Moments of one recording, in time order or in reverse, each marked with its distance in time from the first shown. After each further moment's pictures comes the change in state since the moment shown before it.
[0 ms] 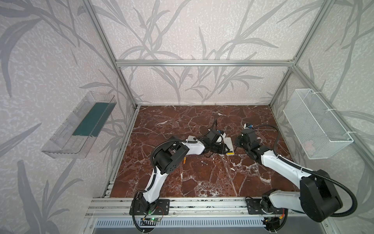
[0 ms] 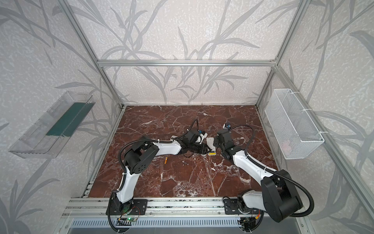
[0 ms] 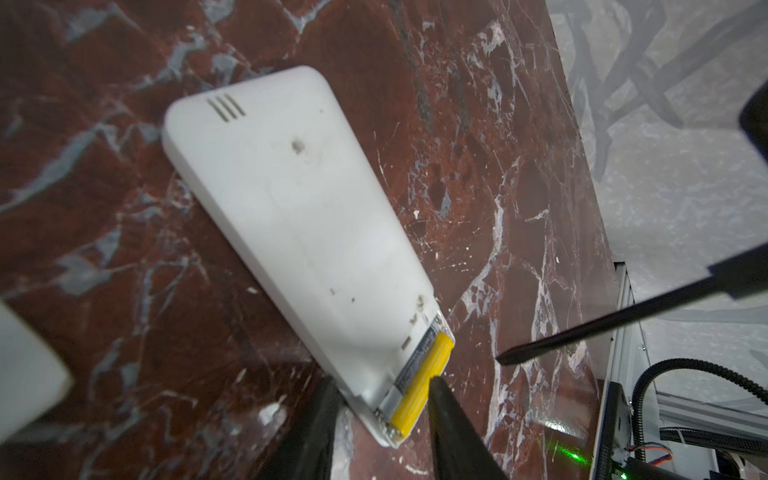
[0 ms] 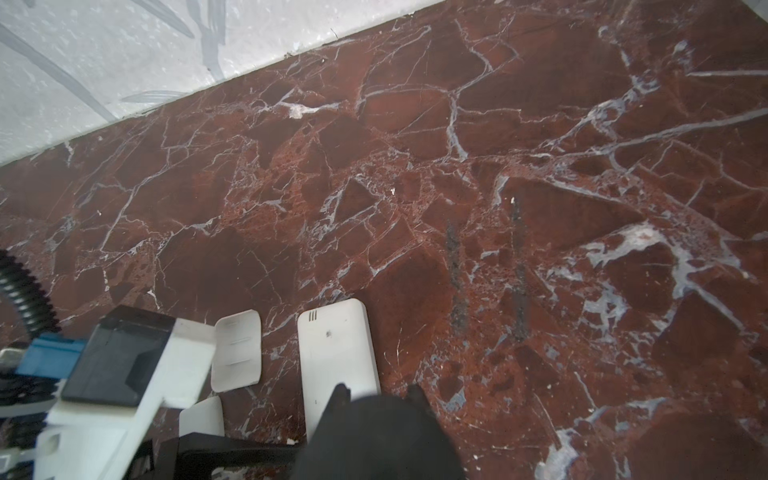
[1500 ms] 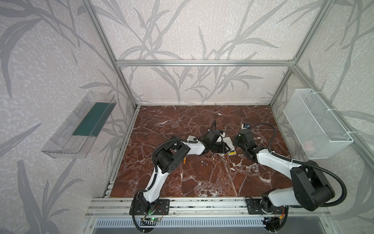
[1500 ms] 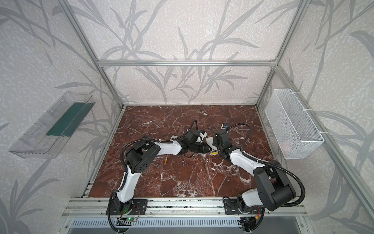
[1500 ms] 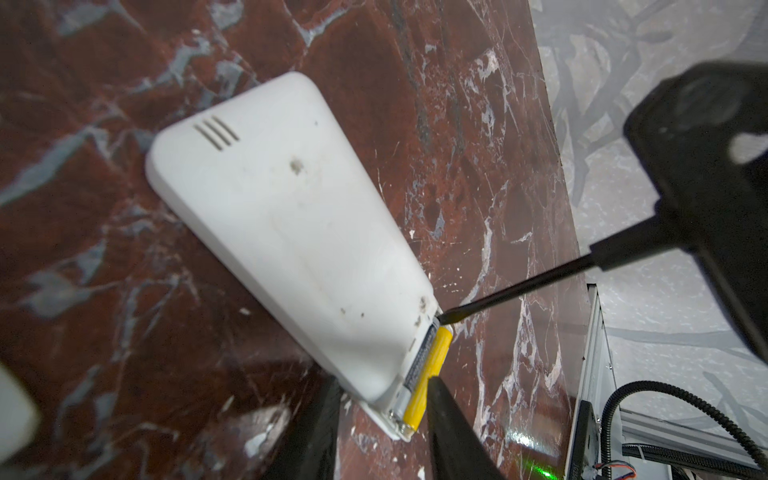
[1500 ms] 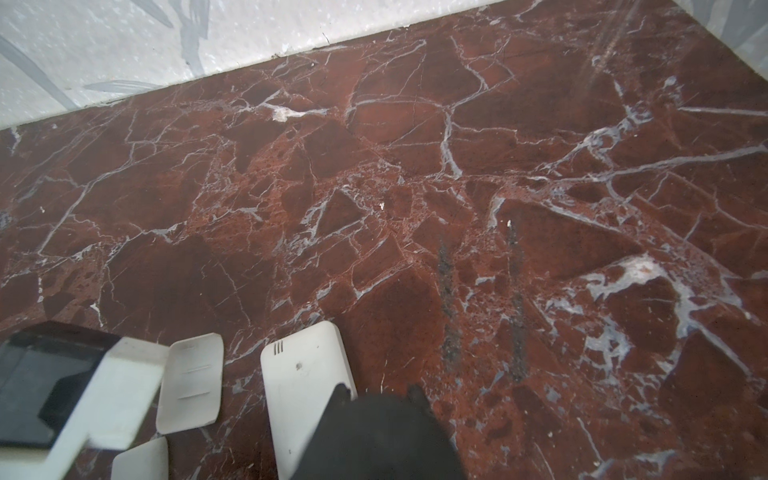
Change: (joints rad) left arm 0.006 0.027 0.000 0.072 0.014 -0.097; right arm 0.002 0.112 -0.029 0.155 0.055 -0.080
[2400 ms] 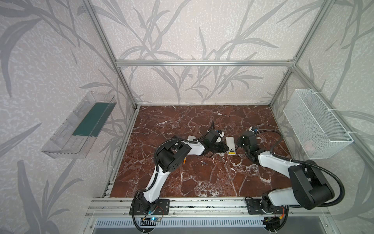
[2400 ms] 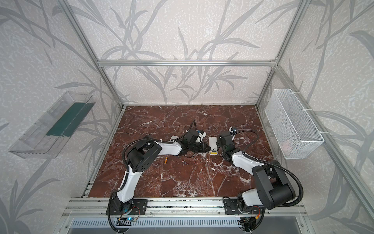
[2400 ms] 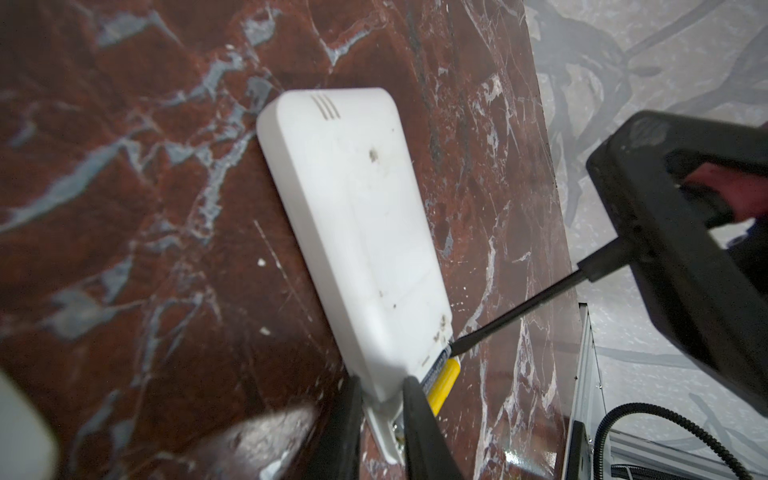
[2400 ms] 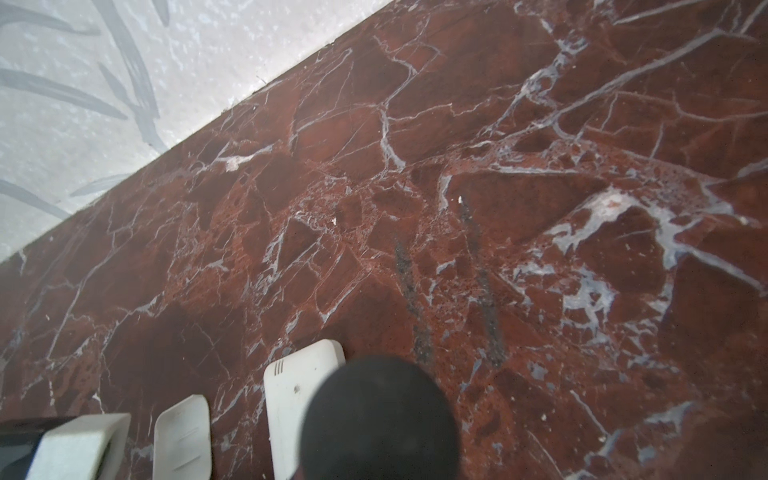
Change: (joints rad) left arm 0.005 0.023 -0.019 0.076 -0.005 -0.055; right arm -0.072 0.010 -0.091 0.131 0.015 0.276
